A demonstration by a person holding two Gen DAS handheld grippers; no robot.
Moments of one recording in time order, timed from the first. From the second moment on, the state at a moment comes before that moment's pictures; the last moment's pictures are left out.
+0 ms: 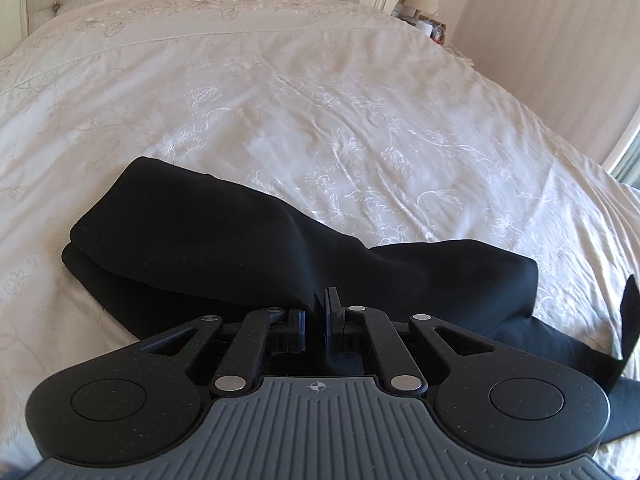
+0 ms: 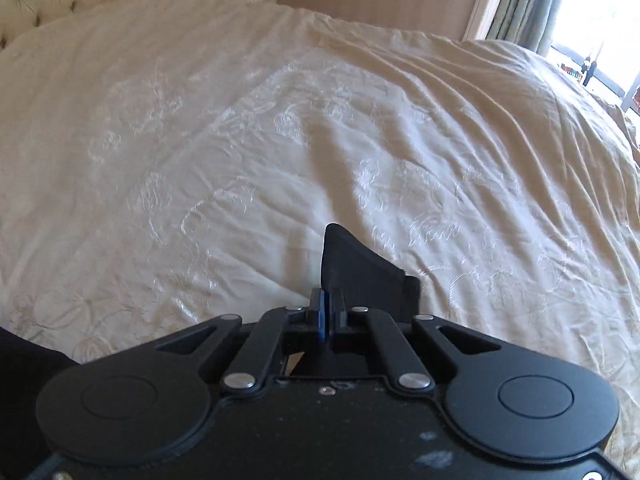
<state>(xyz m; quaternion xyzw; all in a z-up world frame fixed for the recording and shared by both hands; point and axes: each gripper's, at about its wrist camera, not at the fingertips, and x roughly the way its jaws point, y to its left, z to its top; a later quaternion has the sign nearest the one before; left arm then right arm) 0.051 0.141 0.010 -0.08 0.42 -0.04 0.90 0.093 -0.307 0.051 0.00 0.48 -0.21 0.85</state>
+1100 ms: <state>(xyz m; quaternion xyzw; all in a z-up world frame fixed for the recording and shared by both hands) 0.016 0.137 -0.049 -0.05 0.44 -0.07 0.90 -0.101 -0.408 0.022 0.16 0.46 -0.30 0.82</state>
